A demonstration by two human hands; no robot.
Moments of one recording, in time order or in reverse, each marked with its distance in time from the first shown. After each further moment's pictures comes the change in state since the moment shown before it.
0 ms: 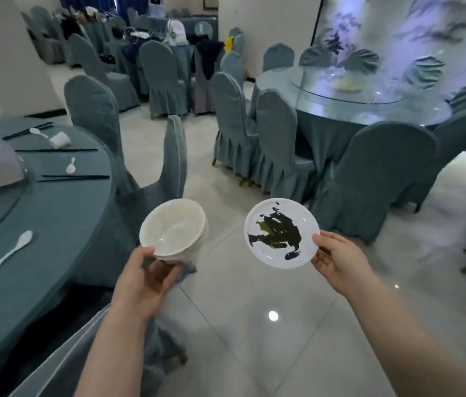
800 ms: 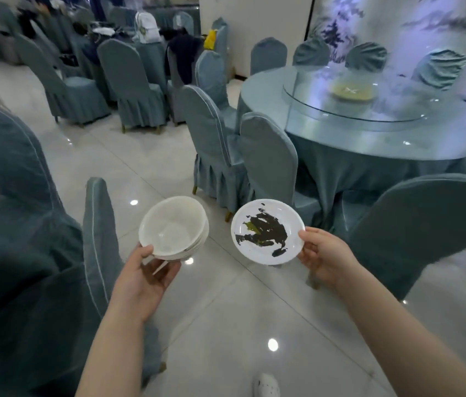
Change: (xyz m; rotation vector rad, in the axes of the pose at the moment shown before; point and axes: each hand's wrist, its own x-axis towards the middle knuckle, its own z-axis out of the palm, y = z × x) left_hand 0.448 0.030 0.303 0.028 -0.092 0.016; right_hand 0.483 -0.191 0.122 -0.020 -0.041 0.087
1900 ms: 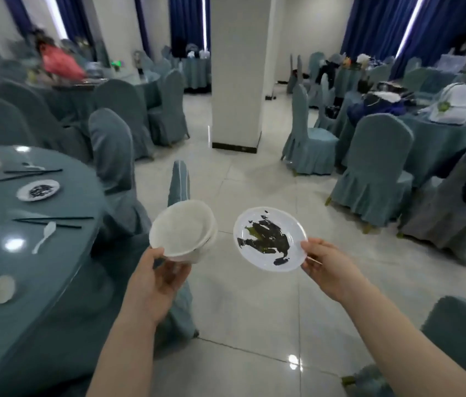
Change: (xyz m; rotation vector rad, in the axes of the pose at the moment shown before) left_hand 0.601 0.421 0.007 -0.459 0.658 0.645; right_hand 0.619 -0.161 0.800 -0.464 -0.936 0.221
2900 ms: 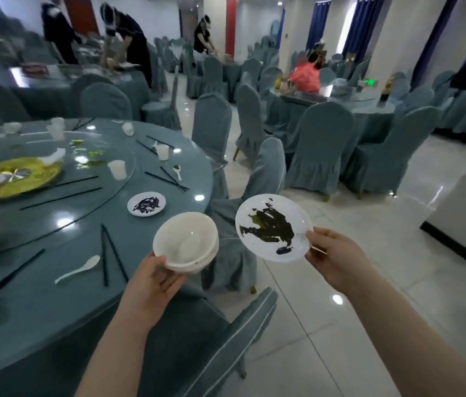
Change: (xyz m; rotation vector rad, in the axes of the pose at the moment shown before) left_hand 0.470 0.162 0.062 -0.226 0.696 0.525; right_hand 0.595 -0.155 0.455 -0.399 -0.805 0.210
